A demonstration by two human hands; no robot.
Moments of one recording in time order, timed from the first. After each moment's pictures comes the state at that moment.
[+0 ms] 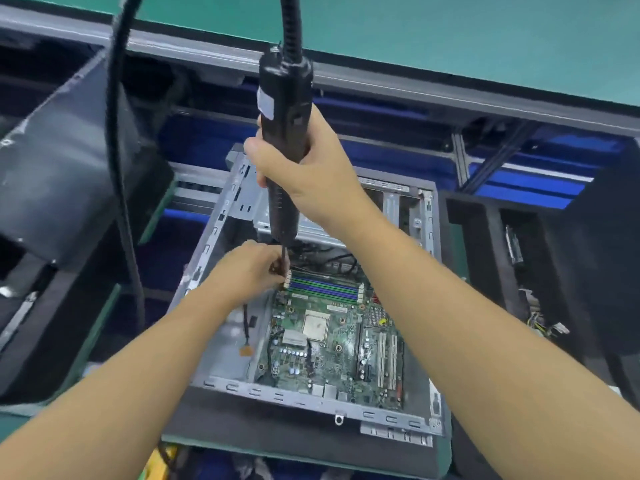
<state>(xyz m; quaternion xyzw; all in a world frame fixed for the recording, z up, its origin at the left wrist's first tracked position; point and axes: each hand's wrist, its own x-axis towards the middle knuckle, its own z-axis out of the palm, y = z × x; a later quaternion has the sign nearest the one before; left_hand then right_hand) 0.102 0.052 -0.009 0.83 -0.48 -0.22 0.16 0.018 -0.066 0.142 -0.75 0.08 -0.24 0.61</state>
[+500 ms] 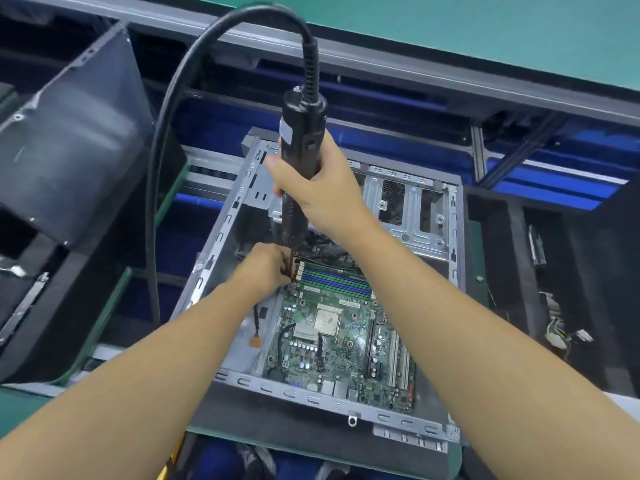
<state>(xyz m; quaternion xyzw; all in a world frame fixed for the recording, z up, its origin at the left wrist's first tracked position) 0.103 0.046 -0.052 0.86 -0.35 -0.29 0.21 0.032 -0.062 0.096 -0.72 0.11 -0.23 0.64</state>
